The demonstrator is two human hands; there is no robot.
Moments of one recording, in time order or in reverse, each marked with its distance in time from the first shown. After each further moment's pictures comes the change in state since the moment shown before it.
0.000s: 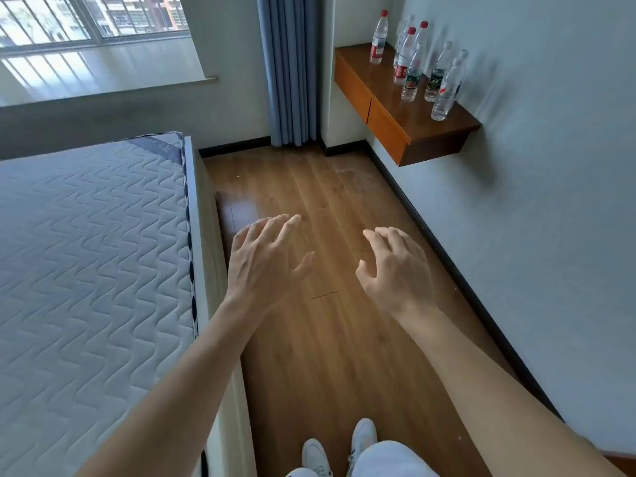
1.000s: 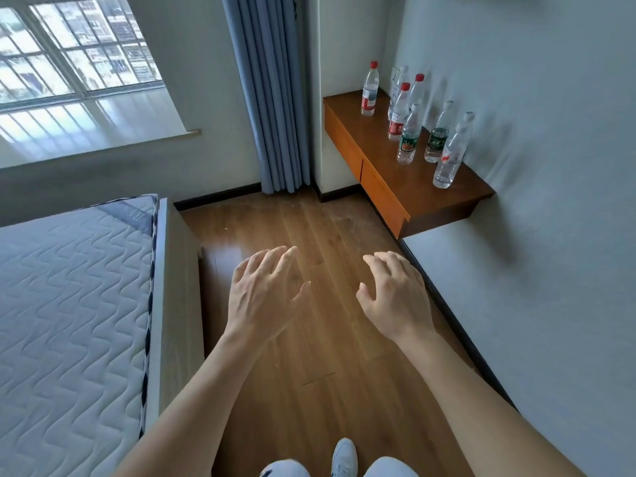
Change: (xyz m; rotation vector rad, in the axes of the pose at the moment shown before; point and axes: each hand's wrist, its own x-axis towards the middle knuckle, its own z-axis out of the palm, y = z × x) left_hand 0.308 0.014 0.111 0.041 -0.040 -0.021; right_hand 0.304 0.136 0.065 0.068 0.004 0.039
